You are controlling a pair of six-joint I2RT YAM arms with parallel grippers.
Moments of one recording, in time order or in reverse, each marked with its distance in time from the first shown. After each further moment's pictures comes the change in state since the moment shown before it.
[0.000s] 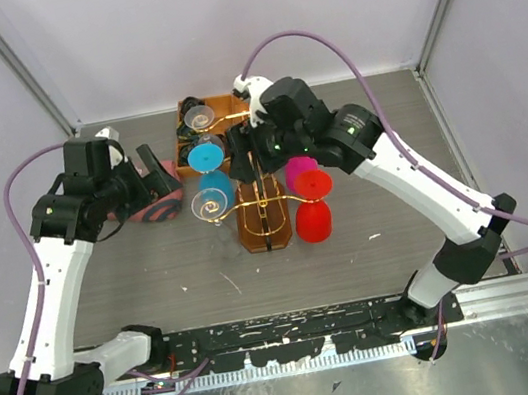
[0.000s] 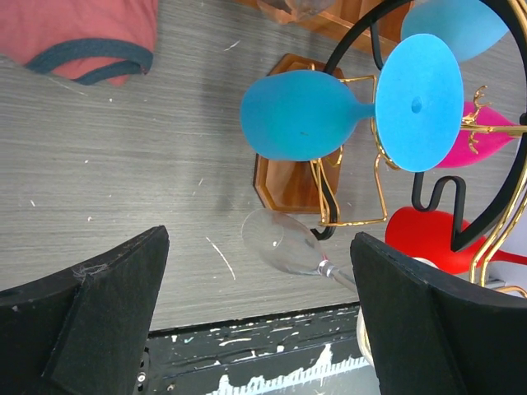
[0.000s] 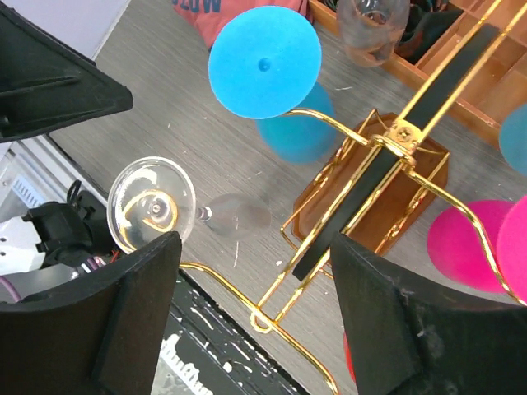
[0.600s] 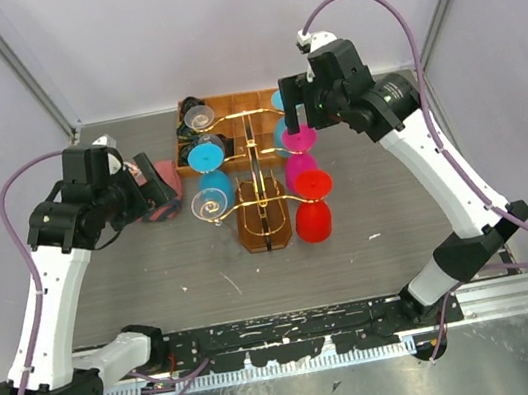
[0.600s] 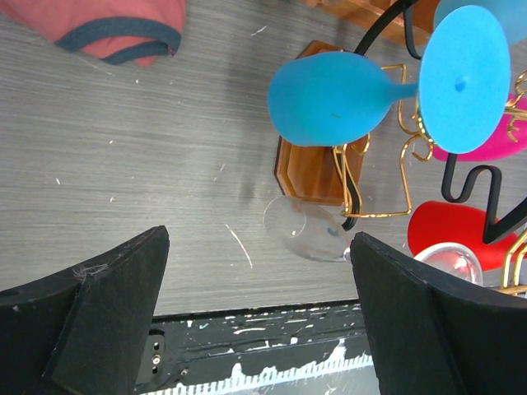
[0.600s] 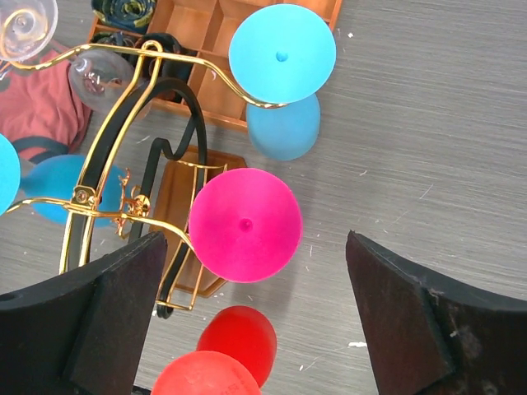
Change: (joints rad) left arm 0.000 -0.040 -0.016 -0.052 -0.047 0.009; right arm -0.263 0.005 0.078 -0.114 0.254 -0.056
